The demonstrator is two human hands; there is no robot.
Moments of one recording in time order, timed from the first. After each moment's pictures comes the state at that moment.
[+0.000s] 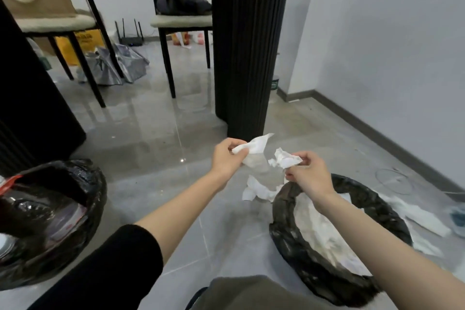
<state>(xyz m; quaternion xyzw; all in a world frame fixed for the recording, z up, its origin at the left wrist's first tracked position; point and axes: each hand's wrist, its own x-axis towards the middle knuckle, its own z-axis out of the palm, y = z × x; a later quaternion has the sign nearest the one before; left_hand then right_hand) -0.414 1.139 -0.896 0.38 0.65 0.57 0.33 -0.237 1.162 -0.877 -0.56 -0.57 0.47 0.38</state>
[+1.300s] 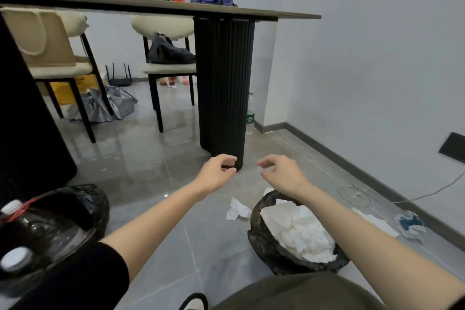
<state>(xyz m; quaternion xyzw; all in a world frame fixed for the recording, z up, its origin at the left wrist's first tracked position) -0.388 1.066 -0.806 0.58 0.67 0.39 0.26 -0.209 1.100 -0.773 -0.51 -0.80 0.24 0.20</state>
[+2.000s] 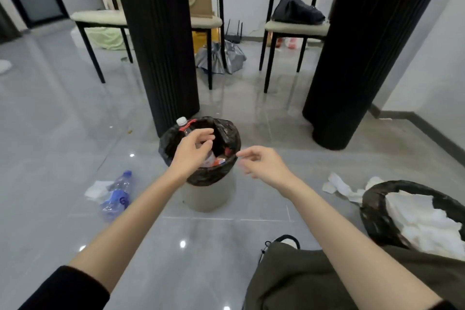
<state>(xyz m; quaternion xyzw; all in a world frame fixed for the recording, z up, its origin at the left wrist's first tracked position) -0.586 0.804 -0.834 0.32 0.77 0.54 0.14 -0.436 0.913 -0.818 -0.30 -0.80 0.49 0.13</state>
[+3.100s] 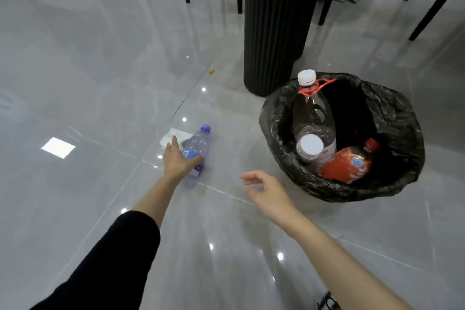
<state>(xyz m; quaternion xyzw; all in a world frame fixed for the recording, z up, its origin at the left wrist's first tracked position) -0.837 0.647 -1.097 -0.05 0.92 0.35 0.15 -0.651 0.816 -1.027 -0.22 -0.81 0.53 -0.06</state>
